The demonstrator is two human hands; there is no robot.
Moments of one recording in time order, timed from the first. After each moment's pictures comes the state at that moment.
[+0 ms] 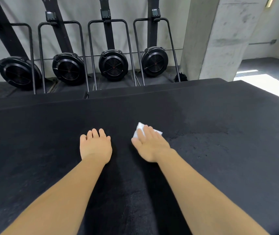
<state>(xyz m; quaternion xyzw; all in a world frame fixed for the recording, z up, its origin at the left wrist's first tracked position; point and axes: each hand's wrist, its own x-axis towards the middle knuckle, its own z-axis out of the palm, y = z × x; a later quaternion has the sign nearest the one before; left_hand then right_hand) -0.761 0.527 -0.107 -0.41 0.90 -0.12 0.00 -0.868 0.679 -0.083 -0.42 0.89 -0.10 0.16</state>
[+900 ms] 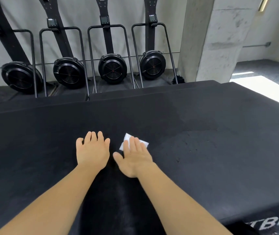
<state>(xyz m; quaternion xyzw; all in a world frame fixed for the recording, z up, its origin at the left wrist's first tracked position) -0.719 0.554 -0.093 -0.38 0.92 -0.10 -0.08 -0.792 0.685 -0.083 -0.42 0.88 -0.04 0.19</state>
